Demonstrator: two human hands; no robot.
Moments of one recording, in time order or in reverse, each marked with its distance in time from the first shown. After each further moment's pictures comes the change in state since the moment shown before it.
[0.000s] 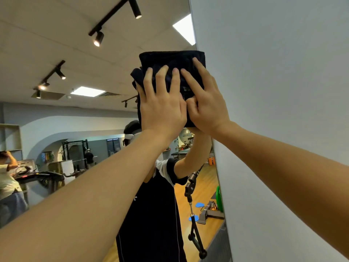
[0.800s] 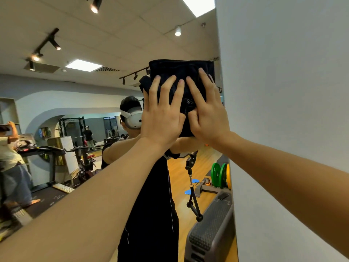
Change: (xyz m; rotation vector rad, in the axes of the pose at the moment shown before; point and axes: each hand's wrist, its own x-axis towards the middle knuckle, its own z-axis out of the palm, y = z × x) left_hand -0.094 -0.049 -0.026 -0.061 -0.075 0.132; right_hand -0.083 -0.069 0.014 -0.048 -0.119 0.091
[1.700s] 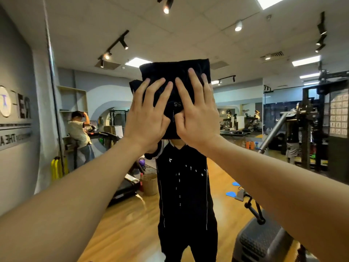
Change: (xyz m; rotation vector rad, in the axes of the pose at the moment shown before) left_hand -0.133 -0.320 -0.166 0.139 -0.024 -0.013; right_hand 0.032 -0.334 0.157 0.014 -0.042 -0.092
